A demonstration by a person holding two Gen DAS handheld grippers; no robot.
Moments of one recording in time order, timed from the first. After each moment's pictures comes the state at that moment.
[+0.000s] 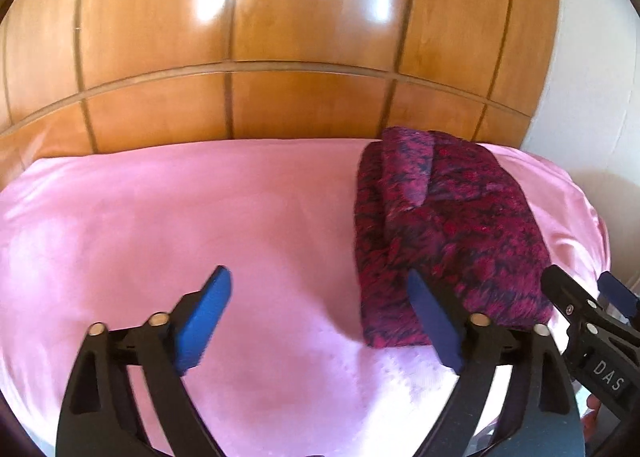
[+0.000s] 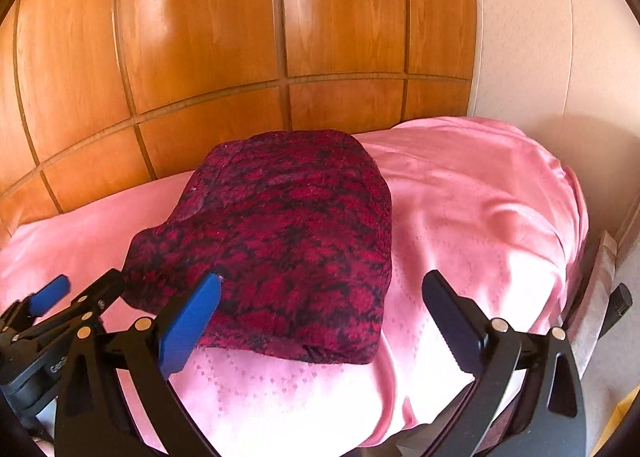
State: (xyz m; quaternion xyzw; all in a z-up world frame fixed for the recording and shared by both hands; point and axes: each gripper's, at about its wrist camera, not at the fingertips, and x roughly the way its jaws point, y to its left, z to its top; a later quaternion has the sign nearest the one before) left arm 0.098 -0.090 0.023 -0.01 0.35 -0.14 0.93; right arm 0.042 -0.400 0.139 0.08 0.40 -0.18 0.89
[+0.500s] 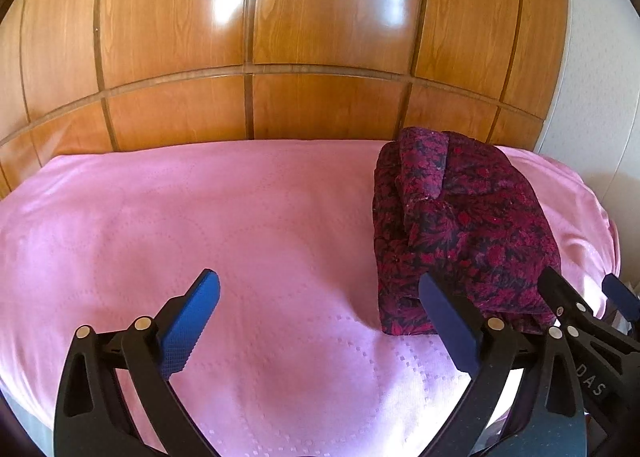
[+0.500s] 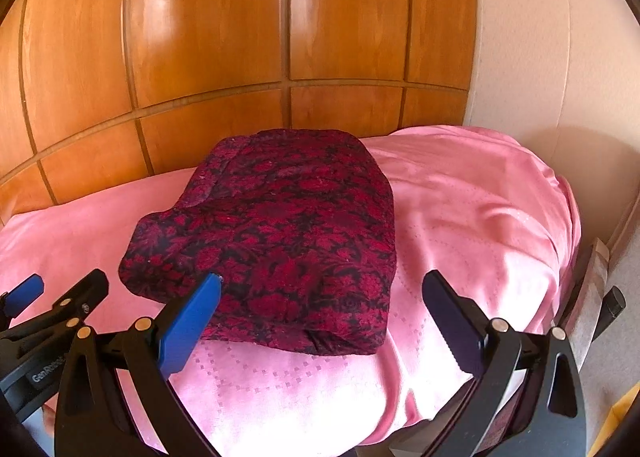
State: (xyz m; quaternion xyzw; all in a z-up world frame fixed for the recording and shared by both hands) left arm 0.085 -0.083 0.025 0.00 0.34 -0.12 0.93; right arm 0.035 -0.386 0.132 0.06 0.39 -0.19 0.90
